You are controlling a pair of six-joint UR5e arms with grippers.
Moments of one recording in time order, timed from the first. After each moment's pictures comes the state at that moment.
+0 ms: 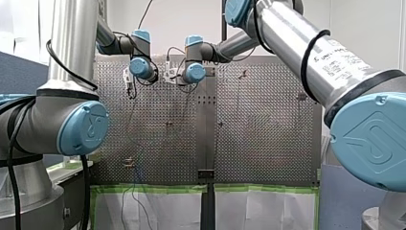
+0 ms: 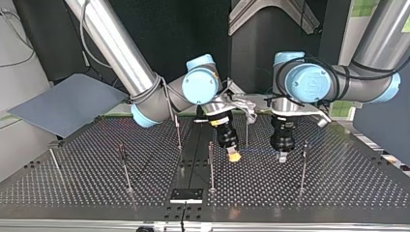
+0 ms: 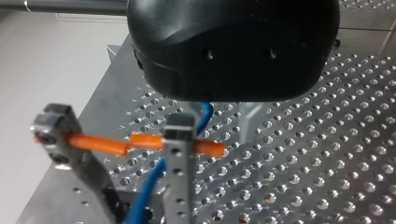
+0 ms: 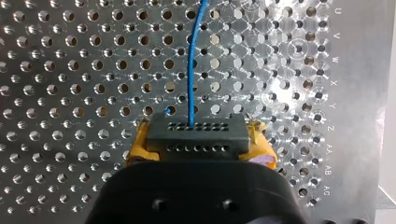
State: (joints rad) left arm -0.07 -1.68 -1.72 -2.82 -1.66 -1.70; right arm 2.45 -0.81 0.83 -0.07 1.70 1.59
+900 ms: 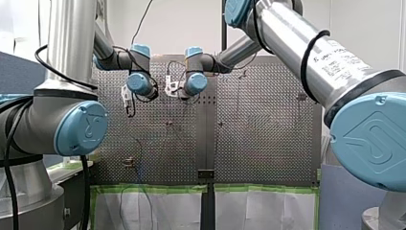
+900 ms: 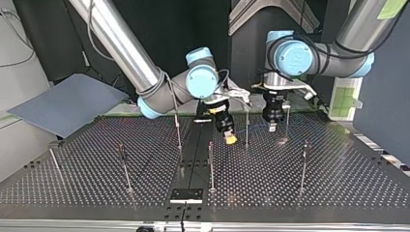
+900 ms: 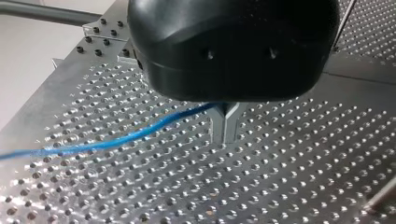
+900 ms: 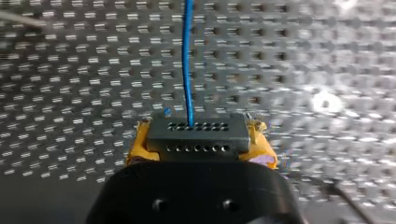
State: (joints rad) left arm -0.11 -1.67 -1.95 -2.69 -1.69 -1.76; right arm 2.45 -0.80 0.96 -0.05 1.70 1.58
